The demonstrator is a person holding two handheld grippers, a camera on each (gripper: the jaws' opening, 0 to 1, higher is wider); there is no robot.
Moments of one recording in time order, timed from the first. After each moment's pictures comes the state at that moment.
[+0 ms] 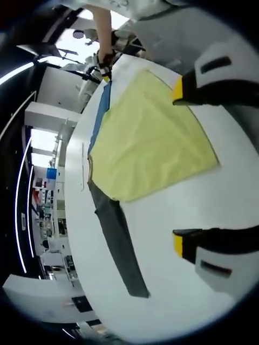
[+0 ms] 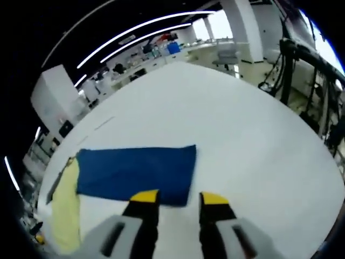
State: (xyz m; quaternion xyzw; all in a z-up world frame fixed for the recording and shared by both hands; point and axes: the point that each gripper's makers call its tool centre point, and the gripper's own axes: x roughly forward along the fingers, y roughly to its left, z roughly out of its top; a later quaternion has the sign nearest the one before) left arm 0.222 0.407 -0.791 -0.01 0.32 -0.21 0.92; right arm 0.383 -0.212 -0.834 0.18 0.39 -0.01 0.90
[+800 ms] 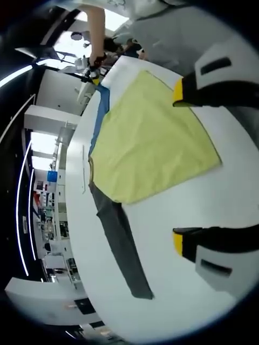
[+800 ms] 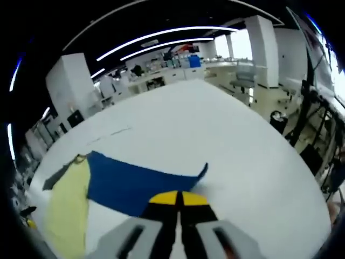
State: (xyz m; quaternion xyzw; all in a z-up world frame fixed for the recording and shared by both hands) left arm 0.226 0.405 -0.788 0.00 0.31 -0.22 0.92; right arm 0.427 -0.180 -0.764 0.10 0.32 0.05 0.94
